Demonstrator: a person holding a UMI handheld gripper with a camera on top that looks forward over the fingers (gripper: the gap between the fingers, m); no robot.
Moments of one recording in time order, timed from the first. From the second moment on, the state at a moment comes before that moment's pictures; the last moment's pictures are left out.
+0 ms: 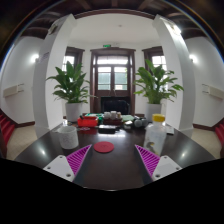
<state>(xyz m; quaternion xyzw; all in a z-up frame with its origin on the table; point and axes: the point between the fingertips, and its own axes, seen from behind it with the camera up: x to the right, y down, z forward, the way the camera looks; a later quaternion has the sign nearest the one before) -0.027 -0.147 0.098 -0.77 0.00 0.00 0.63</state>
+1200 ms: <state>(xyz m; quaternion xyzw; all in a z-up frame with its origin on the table) 0.114 -0.040 0.072 -0.78 -0.03 -0.06 0.62</state>
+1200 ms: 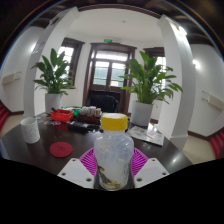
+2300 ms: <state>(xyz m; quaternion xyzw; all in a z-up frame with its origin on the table) -0.133 0.059 0.127 -0.35 -0.65 -0.58 0.34</state>
